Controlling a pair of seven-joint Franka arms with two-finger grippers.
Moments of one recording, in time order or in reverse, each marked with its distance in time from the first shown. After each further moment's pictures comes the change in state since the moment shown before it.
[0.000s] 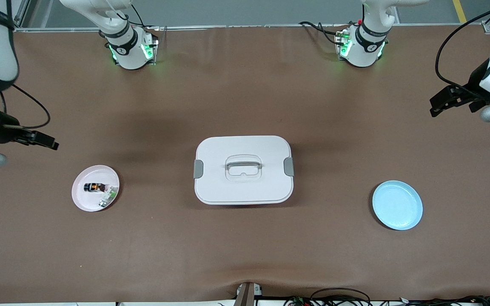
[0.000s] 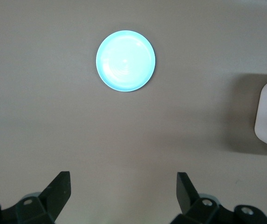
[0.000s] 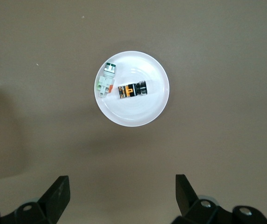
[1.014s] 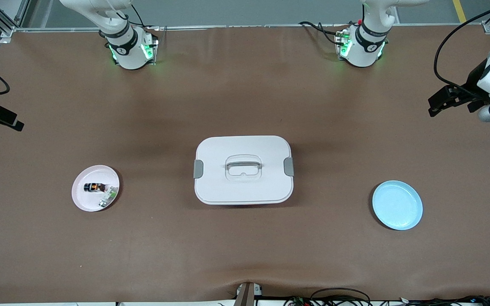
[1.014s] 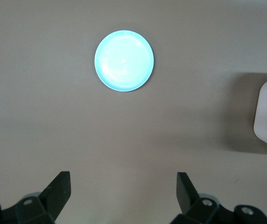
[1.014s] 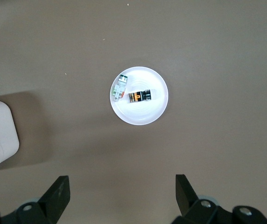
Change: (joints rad) left arm -0.003 0.000 -0.004 0.000 0.000 0.000 0.000; right arm 0.001 -0.007 0.012 0.268 -0.001 -0.228 0.000
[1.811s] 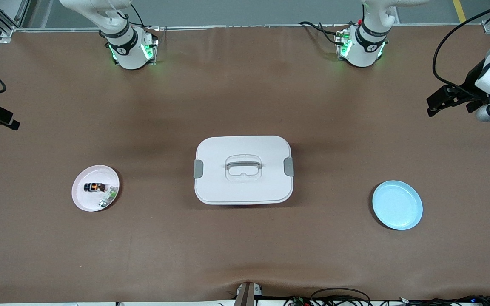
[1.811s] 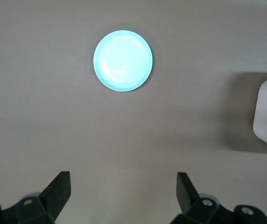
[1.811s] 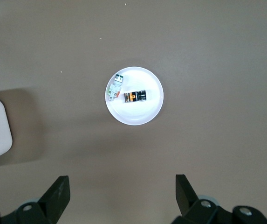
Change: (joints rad) left arm 0.000 0.000 -0.005 0.000 0.000 0.000 0.000; right arm 0.047 0.002 -0.063 0.000 -0.009 -0.001 -0.044
